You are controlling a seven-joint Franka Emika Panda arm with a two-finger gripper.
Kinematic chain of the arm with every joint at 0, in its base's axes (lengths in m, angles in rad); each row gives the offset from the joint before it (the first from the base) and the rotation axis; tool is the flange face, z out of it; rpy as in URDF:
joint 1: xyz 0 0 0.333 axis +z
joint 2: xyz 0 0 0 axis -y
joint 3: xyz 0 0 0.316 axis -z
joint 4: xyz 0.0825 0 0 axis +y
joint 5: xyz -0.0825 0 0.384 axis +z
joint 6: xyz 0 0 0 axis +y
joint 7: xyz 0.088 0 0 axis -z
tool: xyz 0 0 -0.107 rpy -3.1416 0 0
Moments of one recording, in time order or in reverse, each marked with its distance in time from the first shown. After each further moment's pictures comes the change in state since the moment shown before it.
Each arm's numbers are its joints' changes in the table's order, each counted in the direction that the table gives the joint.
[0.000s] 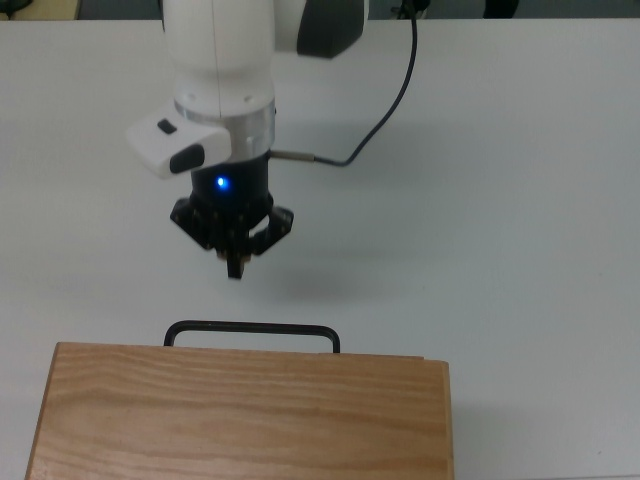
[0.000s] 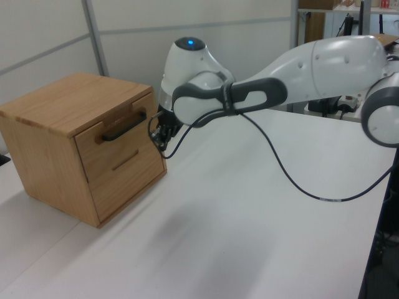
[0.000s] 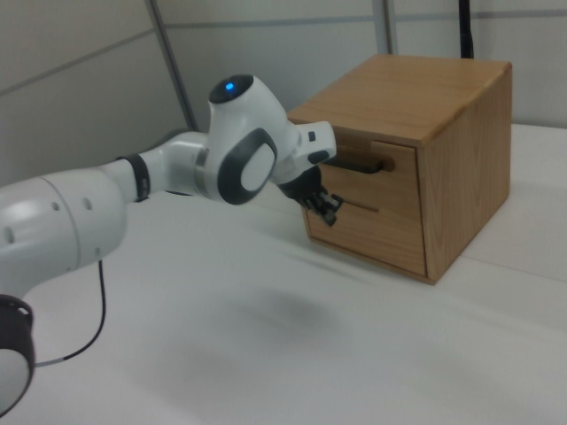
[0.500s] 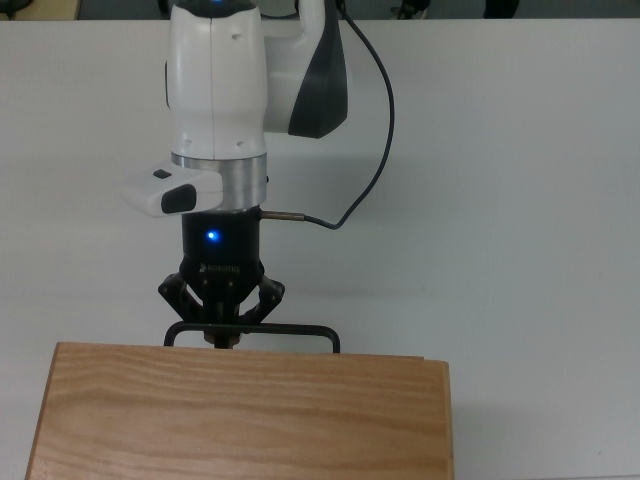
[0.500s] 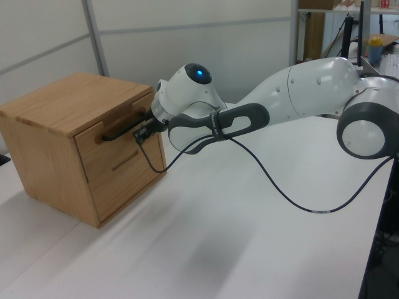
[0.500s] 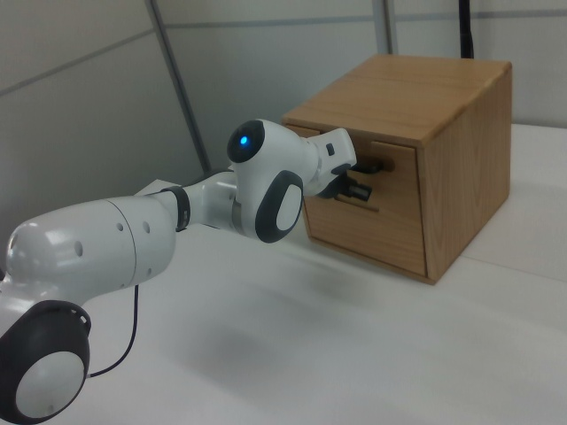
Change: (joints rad) arm -0.011 -0.173 0.003 -0.041 0.000 -0.494 0.000
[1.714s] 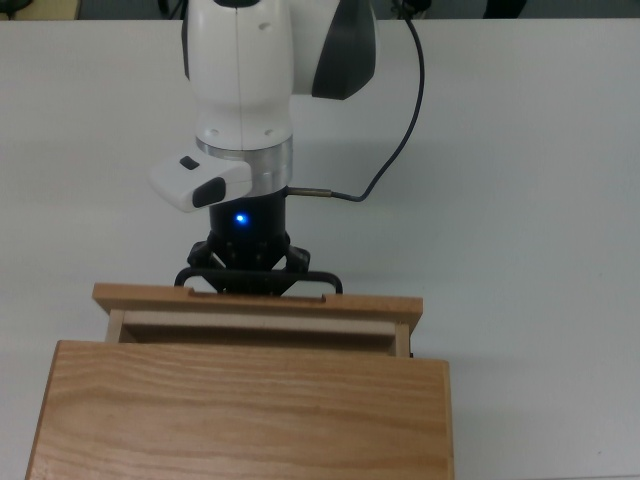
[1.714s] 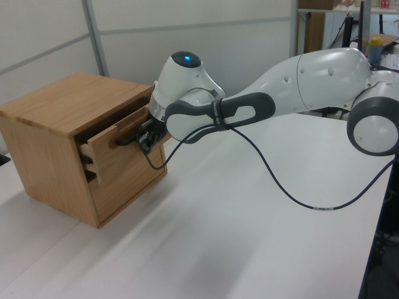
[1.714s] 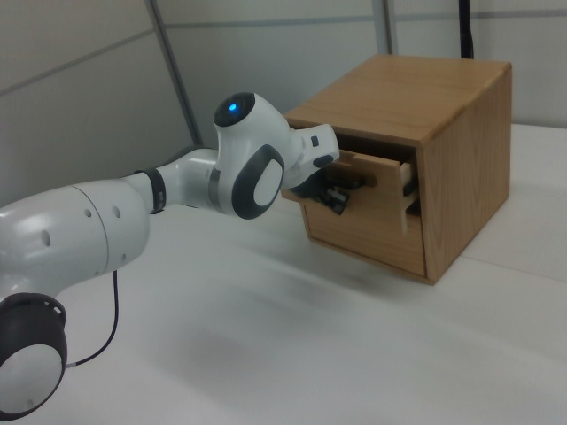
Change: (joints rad) arm 0.029 0.063 0.000 -0.004 0.003 0.247 0.000
